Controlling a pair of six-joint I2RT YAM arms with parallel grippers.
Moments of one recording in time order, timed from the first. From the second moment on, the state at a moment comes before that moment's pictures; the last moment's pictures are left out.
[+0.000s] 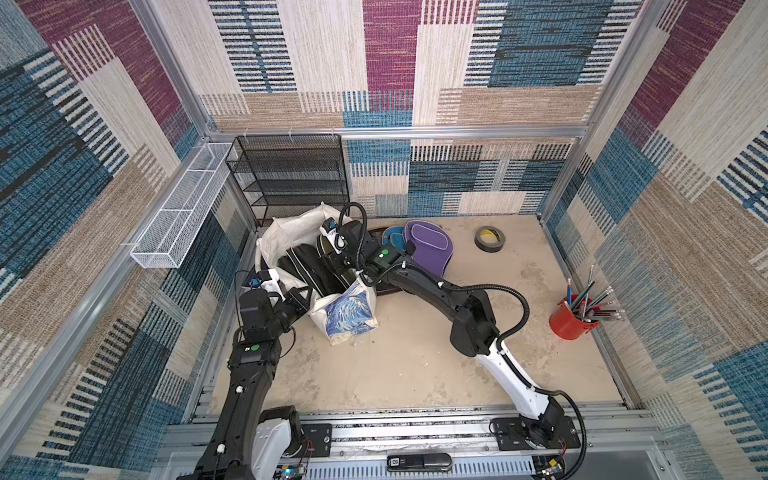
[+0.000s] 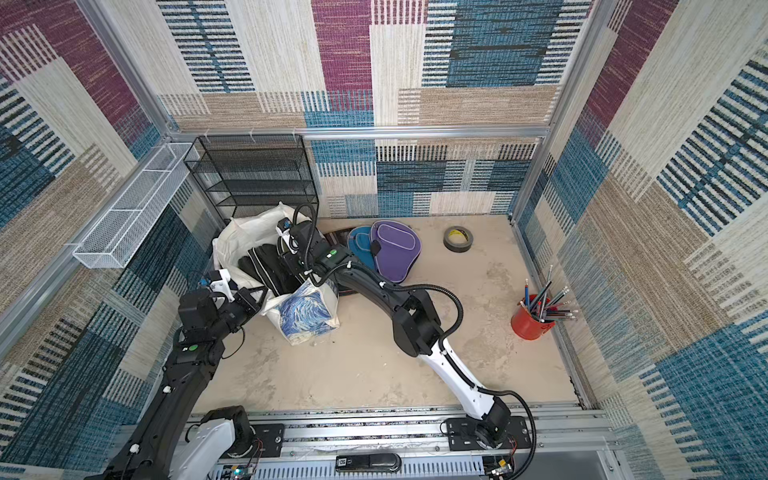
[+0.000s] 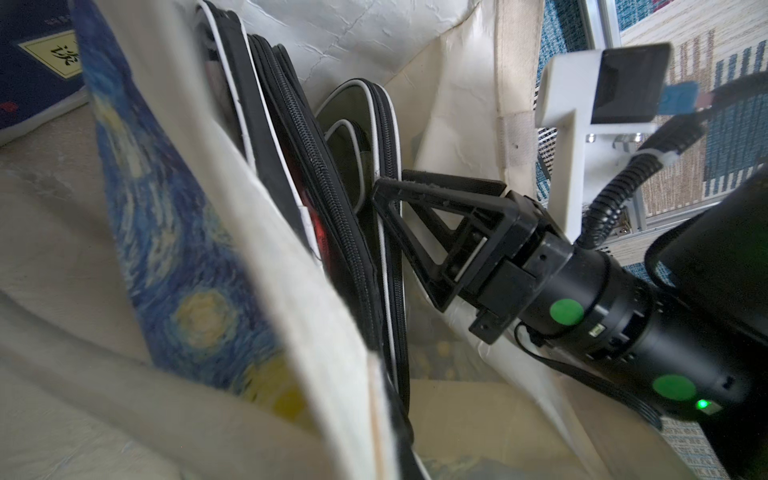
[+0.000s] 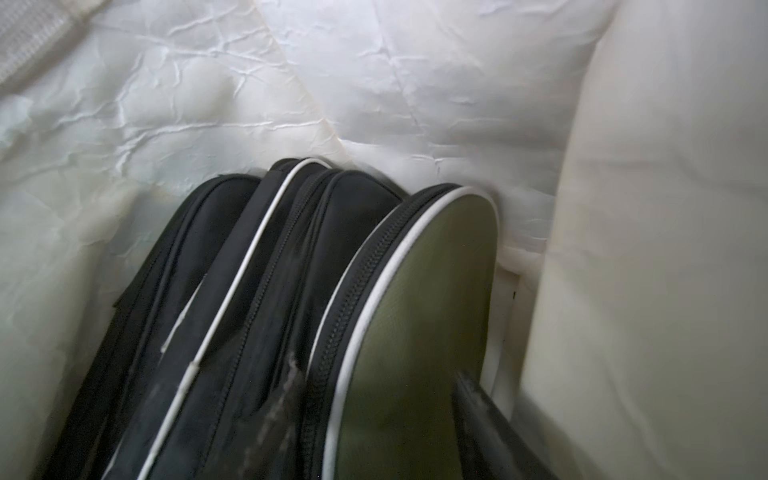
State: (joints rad) left arm 0.13 0.88 0.53 -0.04 0.47 -0.71; right arm 0.86 2.52 2.48 -0.51 0.00 0.08
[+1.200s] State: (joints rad) left arm 0.13 0.91 0.53 -0.03 0.48 -0.71; right arm 0.88 2.38 2.54 -0.63 0.12 0.07
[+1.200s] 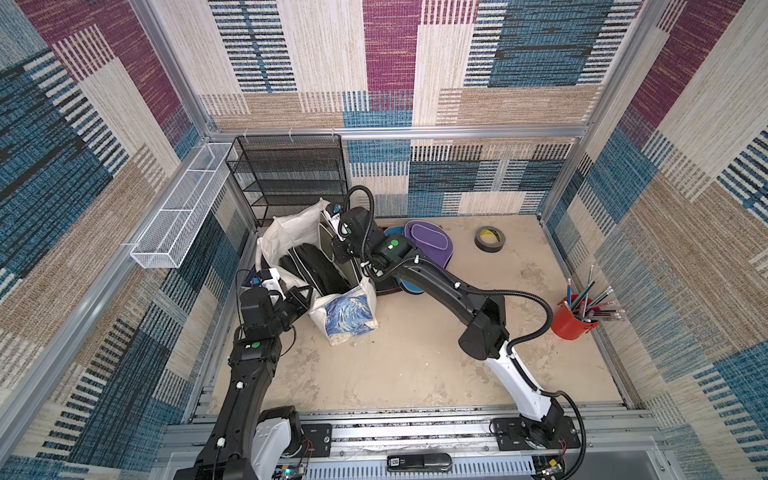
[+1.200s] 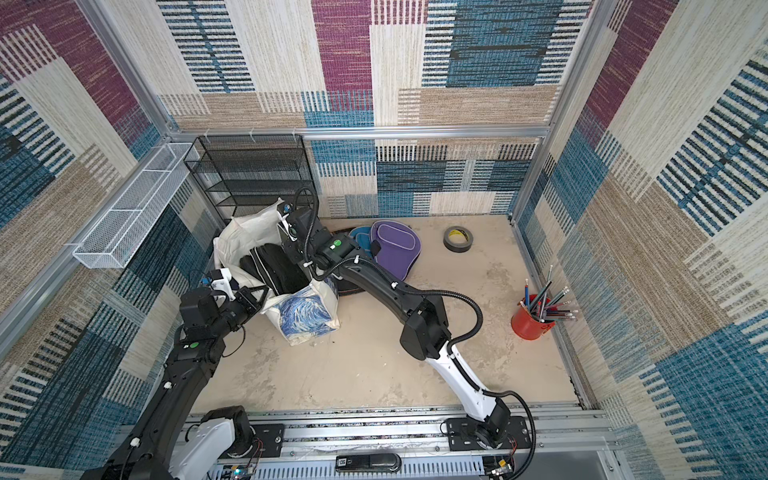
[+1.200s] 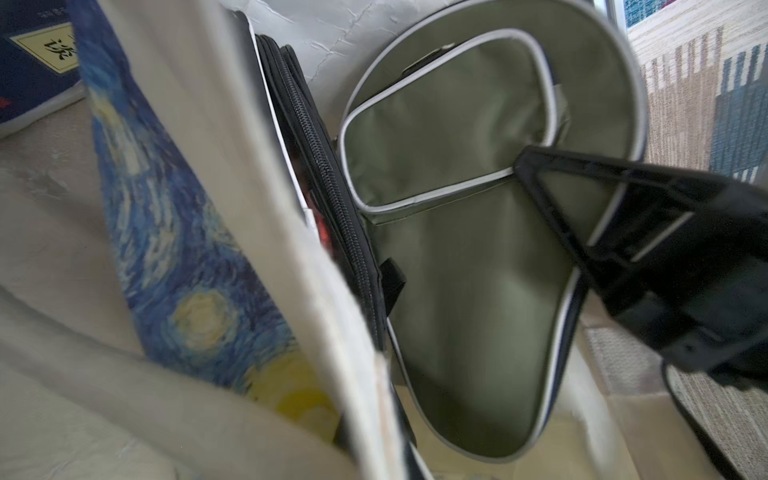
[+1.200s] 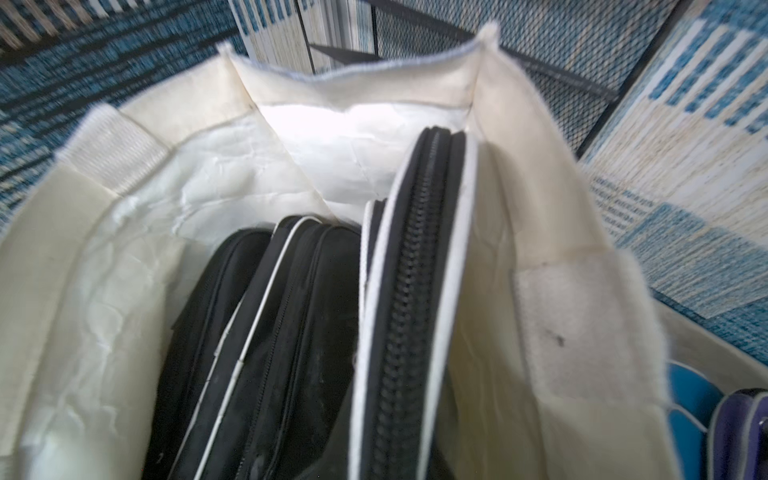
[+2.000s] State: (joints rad) left arm 0.13 0.89 0.55 -0.06 0.45 -0.71; right arm 0.84 1.88 2.18 -0.46 -0.03 0.15
